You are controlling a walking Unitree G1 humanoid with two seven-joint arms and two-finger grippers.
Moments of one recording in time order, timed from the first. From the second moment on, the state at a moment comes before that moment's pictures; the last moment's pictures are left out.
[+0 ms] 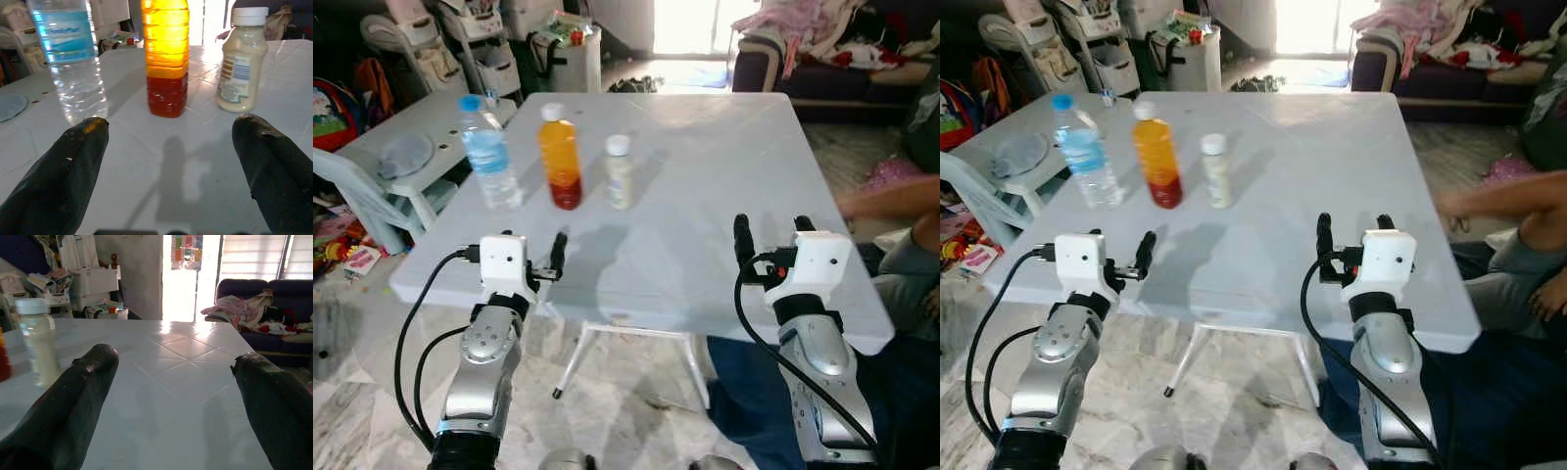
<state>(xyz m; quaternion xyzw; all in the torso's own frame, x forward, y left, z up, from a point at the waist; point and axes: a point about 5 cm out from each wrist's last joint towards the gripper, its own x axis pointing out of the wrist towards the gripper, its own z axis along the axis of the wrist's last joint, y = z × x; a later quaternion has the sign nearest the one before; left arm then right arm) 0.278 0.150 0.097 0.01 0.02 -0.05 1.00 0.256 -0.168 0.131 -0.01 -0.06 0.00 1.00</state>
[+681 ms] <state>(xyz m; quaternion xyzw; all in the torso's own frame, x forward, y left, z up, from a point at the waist) 0.279 0.144 0.095 0.02 0.02 -0.07 1.00 0.270 -0.149 0.133 0.00 -0.06 0.04 1.00</state>
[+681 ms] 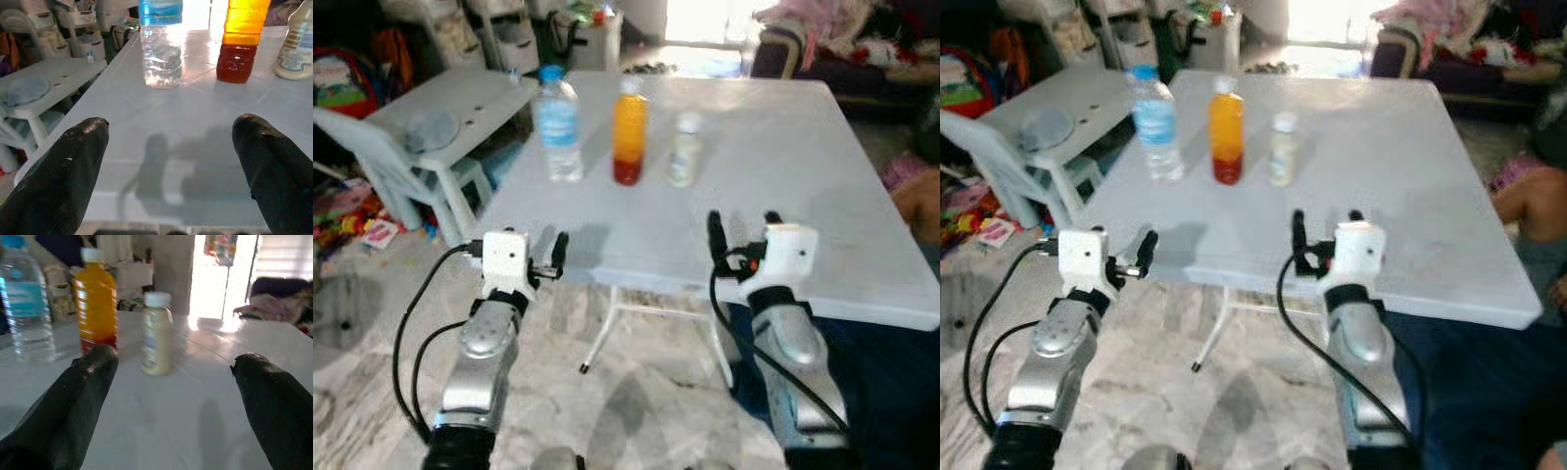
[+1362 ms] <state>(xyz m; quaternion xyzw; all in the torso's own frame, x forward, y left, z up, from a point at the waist) 0.273 0.144 0.095 0.03 0.01 -0.07 1.00 0.283 -0.134 0.123 0.00 -0.04 0.07 1.00</state>
